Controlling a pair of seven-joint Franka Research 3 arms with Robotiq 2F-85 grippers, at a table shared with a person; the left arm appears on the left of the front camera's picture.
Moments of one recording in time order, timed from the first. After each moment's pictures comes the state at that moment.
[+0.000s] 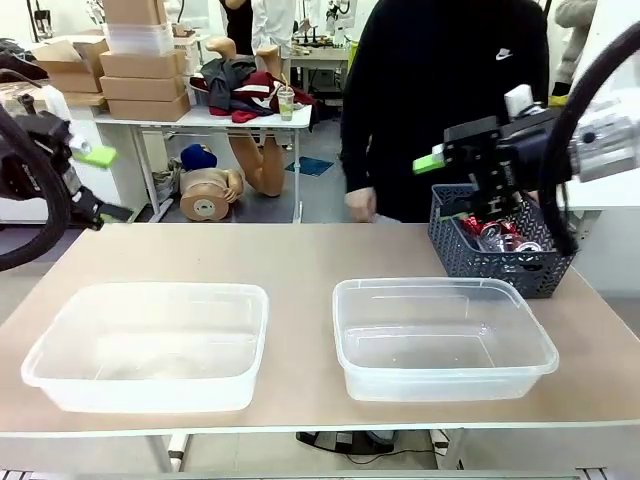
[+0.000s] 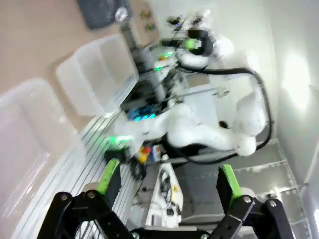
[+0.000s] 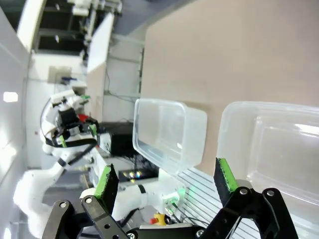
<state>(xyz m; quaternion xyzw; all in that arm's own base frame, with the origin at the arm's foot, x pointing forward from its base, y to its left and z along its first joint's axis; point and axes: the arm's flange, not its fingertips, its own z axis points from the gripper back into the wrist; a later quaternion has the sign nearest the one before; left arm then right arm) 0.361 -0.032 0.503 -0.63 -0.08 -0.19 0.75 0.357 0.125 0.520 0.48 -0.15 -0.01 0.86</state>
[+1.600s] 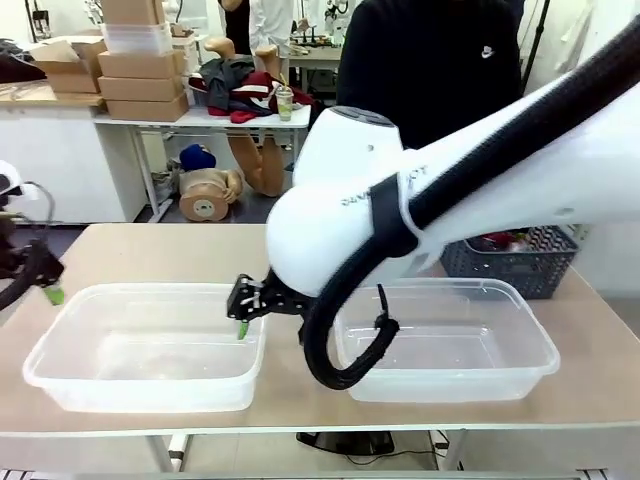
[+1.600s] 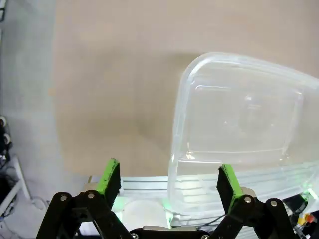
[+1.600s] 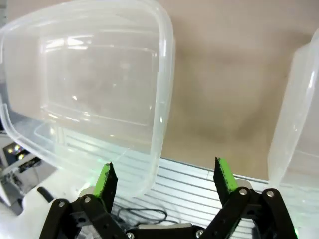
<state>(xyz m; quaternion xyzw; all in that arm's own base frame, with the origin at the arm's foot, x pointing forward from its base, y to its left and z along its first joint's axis) 0.343 0.026 0.442 -0.08 -0.06 0.01 1.00 0.316 0.409 0.399 0.17 -0.03 0.06 0.98</state>
